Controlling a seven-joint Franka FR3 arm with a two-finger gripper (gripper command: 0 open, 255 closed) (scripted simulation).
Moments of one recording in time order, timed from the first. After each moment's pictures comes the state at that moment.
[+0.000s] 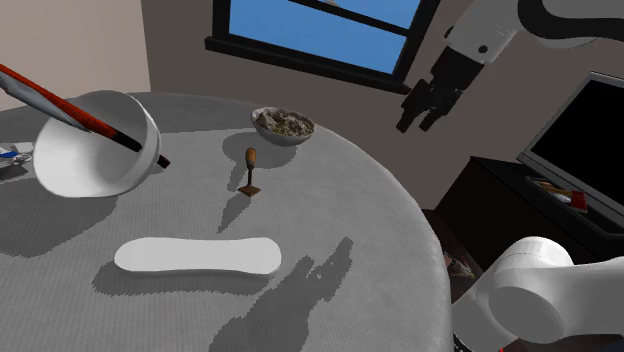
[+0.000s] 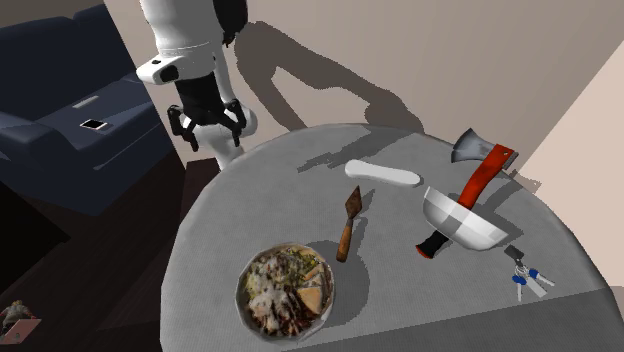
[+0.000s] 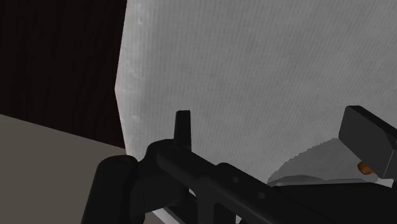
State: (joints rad) arm -0.02 -0.79 0.05 -2.26 0.05 1.62 0.13
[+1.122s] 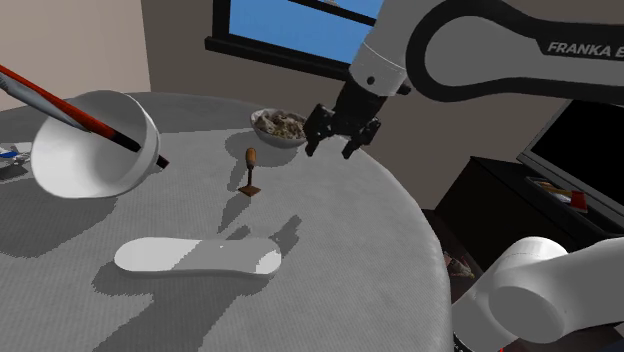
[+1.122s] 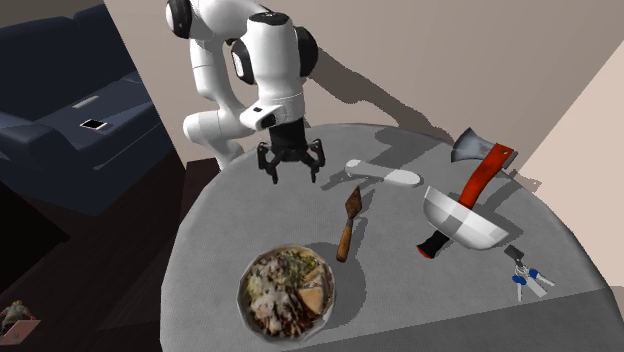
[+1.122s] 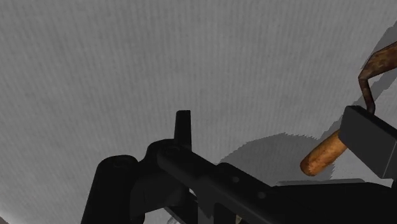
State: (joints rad) arm -0.03 -0.55 0.38 -2.29 0.18 1.98 0.58
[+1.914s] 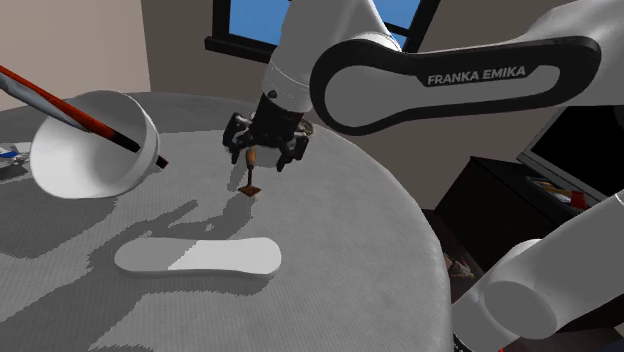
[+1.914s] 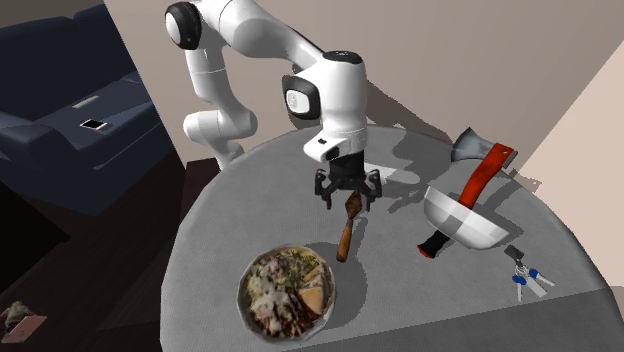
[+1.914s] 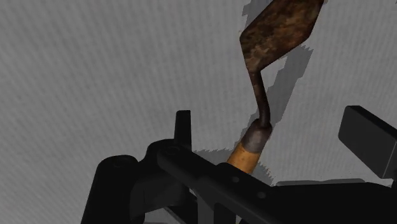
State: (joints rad) arm -0.10 -0.17 0.66 -2.08 0.01 2.19 1.01
